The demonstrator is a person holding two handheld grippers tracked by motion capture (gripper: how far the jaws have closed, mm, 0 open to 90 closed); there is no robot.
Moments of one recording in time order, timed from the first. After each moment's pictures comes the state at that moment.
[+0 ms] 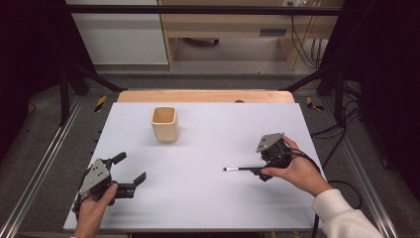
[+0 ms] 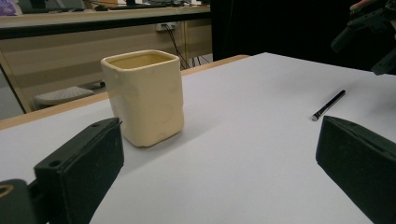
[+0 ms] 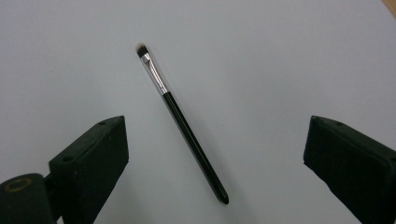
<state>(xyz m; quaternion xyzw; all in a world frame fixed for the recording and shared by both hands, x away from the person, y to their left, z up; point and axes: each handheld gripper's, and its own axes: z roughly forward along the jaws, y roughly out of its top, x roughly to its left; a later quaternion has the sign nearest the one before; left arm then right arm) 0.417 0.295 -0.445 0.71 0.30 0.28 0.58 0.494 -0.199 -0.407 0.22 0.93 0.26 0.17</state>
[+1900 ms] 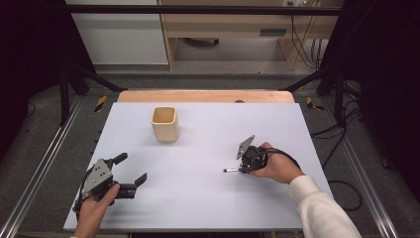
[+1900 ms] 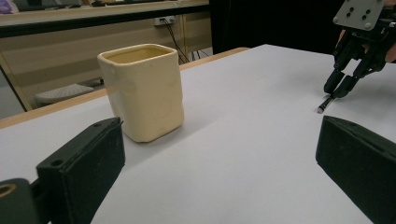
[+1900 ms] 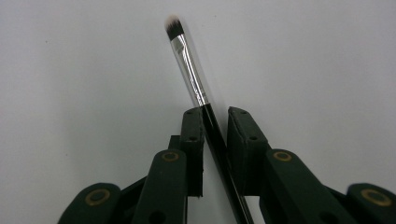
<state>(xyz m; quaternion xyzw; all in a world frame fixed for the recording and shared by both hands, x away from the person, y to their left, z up) 0.418 0.293 -0.447 0.72 0.29 0.28 0.56 0.520 -0.157 -0.450 0.15 0.97 0.19 0.08</state>
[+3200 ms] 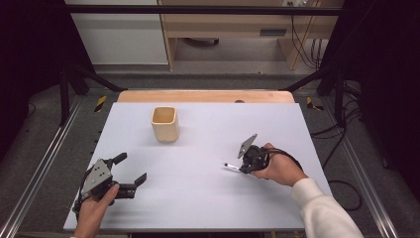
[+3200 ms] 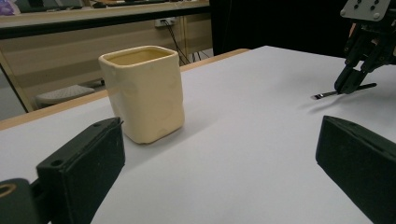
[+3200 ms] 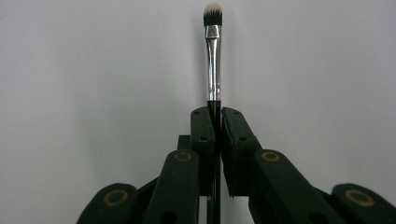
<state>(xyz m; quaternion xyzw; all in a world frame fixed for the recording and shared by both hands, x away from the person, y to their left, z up) 0.417 0.293 -0.446 0.72 0.29 0.28 0.57 0.511 -0.158 -0.438 0.17 0.96 0.20 0.07</state>
